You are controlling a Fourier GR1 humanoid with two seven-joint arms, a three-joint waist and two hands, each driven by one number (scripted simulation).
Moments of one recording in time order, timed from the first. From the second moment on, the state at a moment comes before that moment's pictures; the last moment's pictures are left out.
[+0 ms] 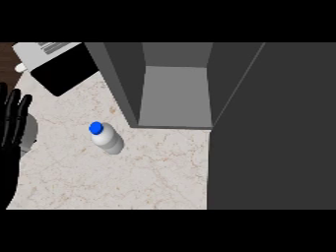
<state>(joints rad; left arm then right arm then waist) 0.04 0.10 0.04 -2.10 -0.01 -0.02 -0.02 0.01 -0.14 -0.01 -2.10 -0.03 -0.01 0.03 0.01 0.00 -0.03</state>
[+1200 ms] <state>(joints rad) -0.03 0.15 0.14 -2.02 0.26 -0.10 0.24 0.49 -0.13 0.28 -2.46 -0.13 0.17 0.07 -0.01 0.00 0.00</state>
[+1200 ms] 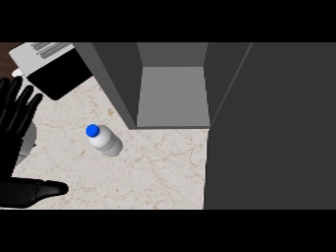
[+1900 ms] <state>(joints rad) -0.04 0.15 0.17 -1.66 0.23 -0.17 0.11 0.73 -0.16 0.37 -2.50 -0.07 0.21 -0.09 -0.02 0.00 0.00</state>
